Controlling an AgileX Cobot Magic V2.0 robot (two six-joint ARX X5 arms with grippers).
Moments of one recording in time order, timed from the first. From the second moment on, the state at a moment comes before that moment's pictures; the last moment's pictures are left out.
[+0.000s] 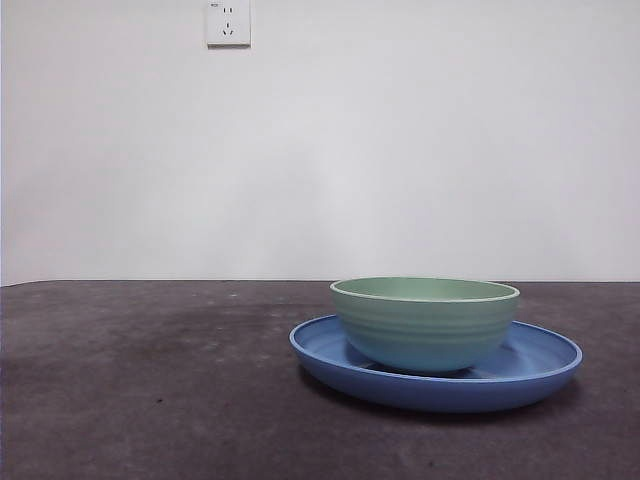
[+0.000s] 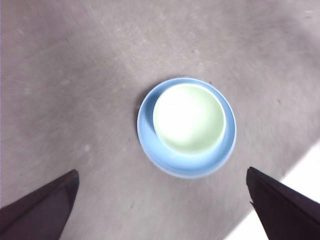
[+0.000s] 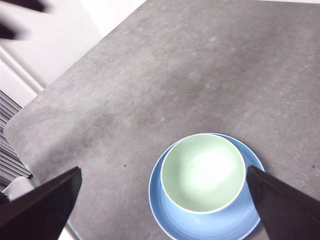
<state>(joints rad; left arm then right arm) -0.64 1.55 2.05 -1.42 0.13 -0.02 0.17 0.80 1.07 -0.82 -0.63 0.04</state>
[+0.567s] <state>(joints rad) -0.64 0.71 1.16 -1.07 0.13 0.04 0.17 0.80 1.07 -0.81 -0.63 0.04</state>
